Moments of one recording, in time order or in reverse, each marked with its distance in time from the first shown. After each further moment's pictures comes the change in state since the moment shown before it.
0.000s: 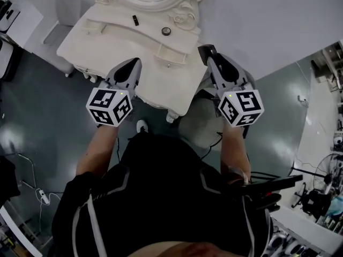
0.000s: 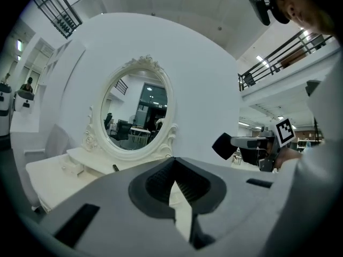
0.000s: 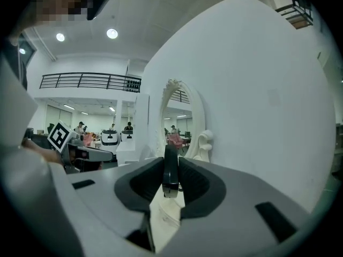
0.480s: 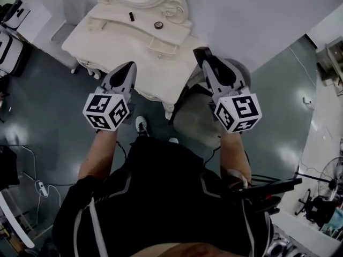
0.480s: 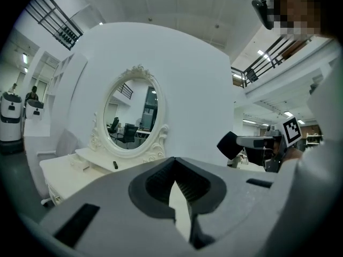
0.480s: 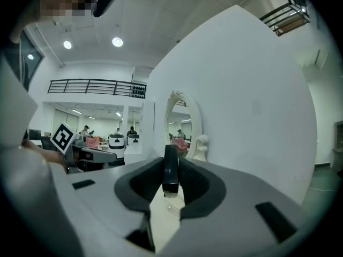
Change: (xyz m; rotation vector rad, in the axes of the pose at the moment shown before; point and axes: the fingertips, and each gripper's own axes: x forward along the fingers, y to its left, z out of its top) left arm -0.044 -0.096 -0.008 0.017 -0.023 0.093; right arm -0.106 -0.004 0.002 0.001 -0.052 0.058
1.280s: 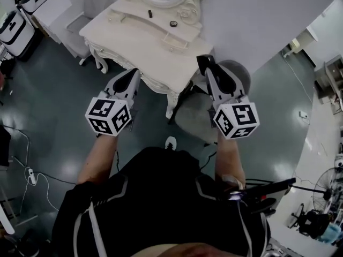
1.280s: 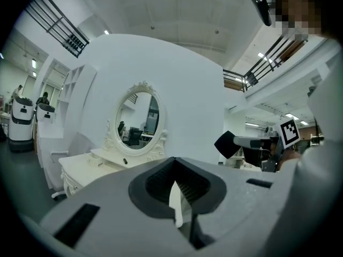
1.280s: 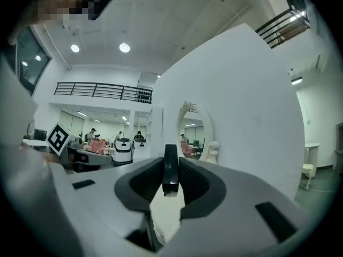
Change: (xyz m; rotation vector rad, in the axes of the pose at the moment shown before) left arm -0.150 -0.042 -0.012 -0.007 -0.043 0.050; right arm -0.092 0.103 0.012 -0.019 -0.054 0.033
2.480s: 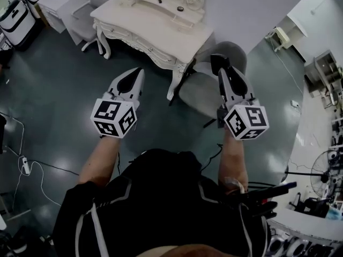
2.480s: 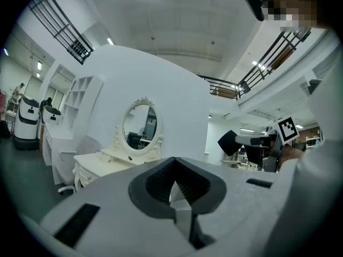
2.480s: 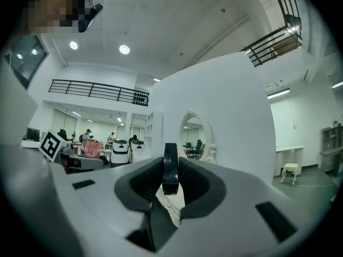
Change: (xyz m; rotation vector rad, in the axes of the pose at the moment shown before) left arm -0.226 -0.053 -0.023 -0.004 -0.071 -0.018; right arm -0.173 0.150 0.020 0.003 -0.021 -0.096
